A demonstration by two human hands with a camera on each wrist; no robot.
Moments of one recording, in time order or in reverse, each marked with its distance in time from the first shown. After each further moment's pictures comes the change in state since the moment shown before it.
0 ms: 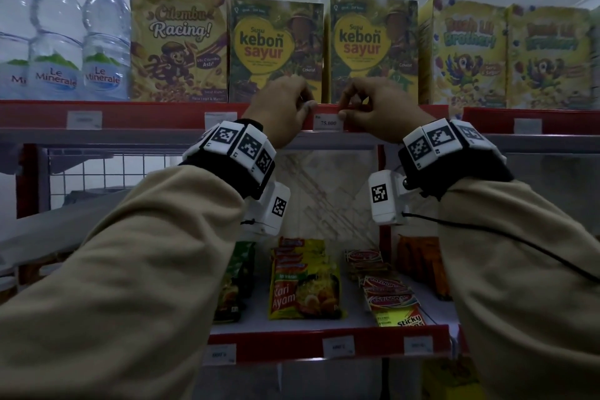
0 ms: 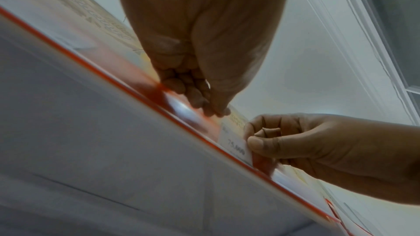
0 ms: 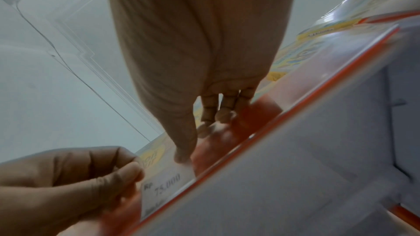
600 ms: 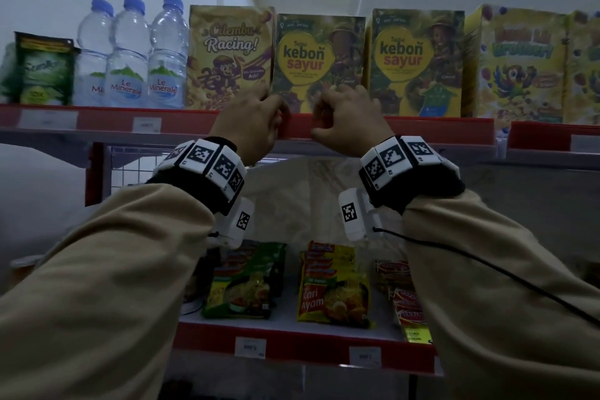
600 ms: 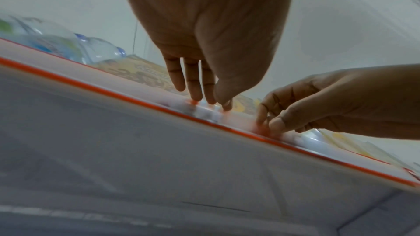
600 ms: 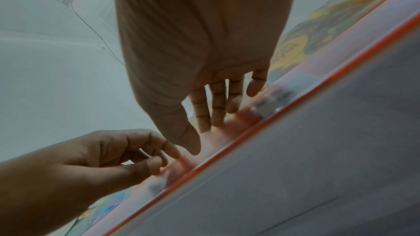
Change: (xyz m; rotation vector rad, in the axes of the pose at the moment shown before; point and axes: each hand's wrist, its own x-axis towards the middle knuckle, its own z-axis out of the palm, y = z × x) left_hand -0.047 -0.055 -0.052 0.298 0.015 -0.022; right_hand 0.022 -0.075 0.047 -0.125 -0.006 -0.055
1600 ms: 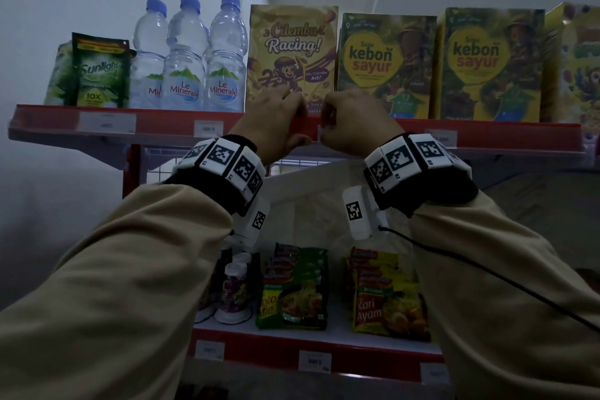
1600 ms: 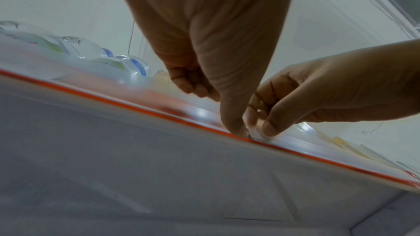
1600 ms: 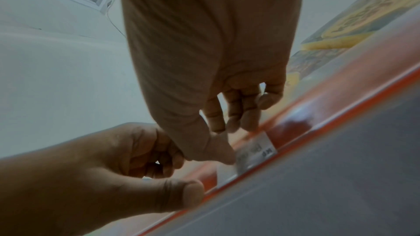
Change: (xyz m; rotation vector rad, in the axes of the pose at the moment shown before) left_hand -0.014 -0.078 -0.021 -0.042 -0.083 0.017; right_hand 0.032 -0.092 0.029 0.001 -0.032 -0.073
